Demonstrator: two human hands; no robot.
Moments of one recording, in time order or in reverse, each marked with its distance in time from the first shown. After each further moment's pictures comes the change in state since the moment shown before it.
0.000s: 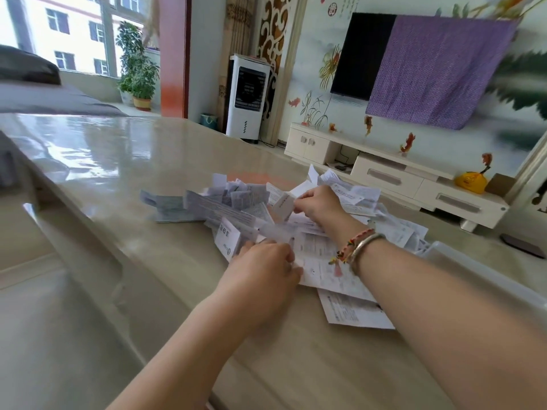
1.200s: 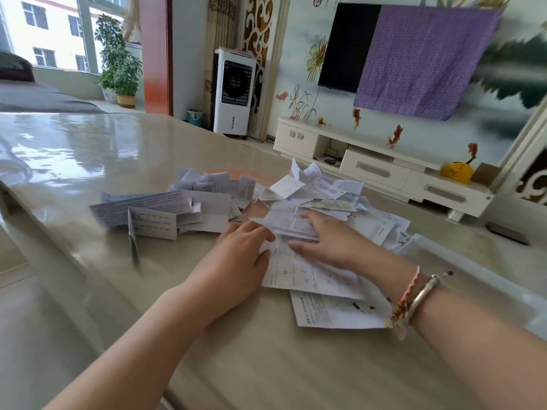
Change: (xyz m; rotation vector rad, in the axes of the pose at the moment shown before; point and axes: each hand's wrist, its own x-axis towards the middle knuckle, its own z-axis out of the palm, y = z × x) left_hand 0.029 -0.008 0.008 0.044 0.088 0.192; right_hand -0.049 0.053 -0.049 -0.532 -0.248 -0.222
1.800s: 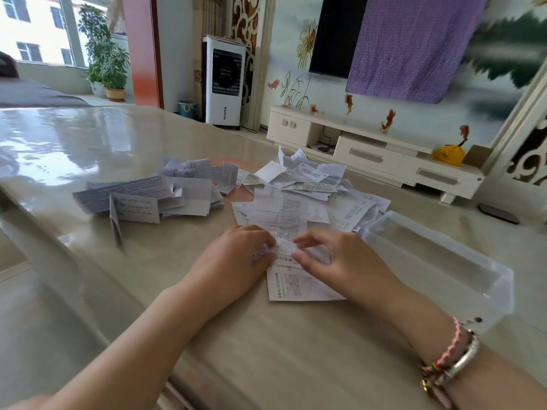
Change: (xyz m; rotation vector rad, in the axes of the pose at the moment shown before) left_hand -0.015 0.028 0.017 -0.026 -0.022 0.058; right_hand -0.095 0.020 0.010 0.155 0.245 -0.219
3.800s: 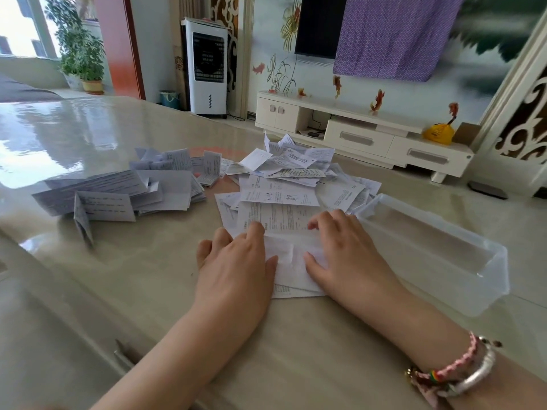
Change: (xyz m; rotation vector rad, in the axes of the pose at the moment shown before) left_hand -0.017 0.044 0.019 0.222 0.113 -0.219; right_hand -0.017 0.001 0.006 -0.263 0.073 0.120
